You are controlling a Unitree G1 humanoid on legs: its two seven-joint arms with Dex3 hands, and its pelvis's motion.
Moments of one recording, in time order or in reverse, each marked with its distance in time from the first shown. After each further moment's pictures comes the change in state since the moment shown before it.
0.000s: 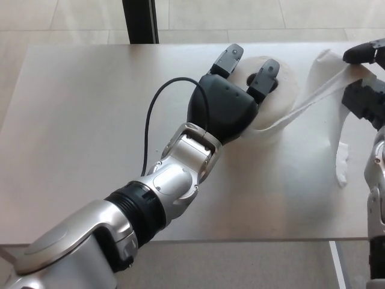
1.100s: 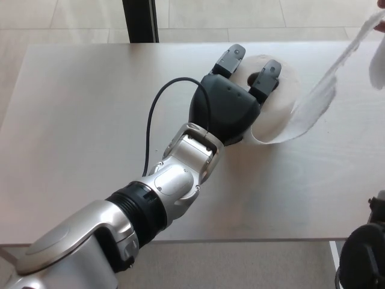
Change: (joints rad) left_arm 0.000 0.001 -0.001 -0.003 0.000 0.000 0.003; right_arm -0.424 0.012 -0.379 -0.071 0.489 0.184 -0.204
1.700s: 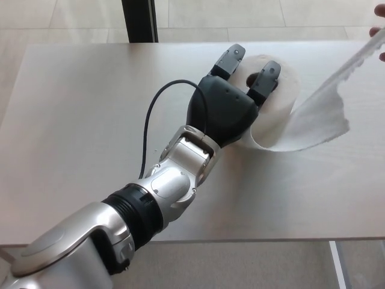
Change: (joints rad) left_arm 0.018 0.023 -0.022 -0.020 0.006 0.000 0.028; right_arm -0.491 -0.304 -0.303 0.080 0.231 0.105 -0.227
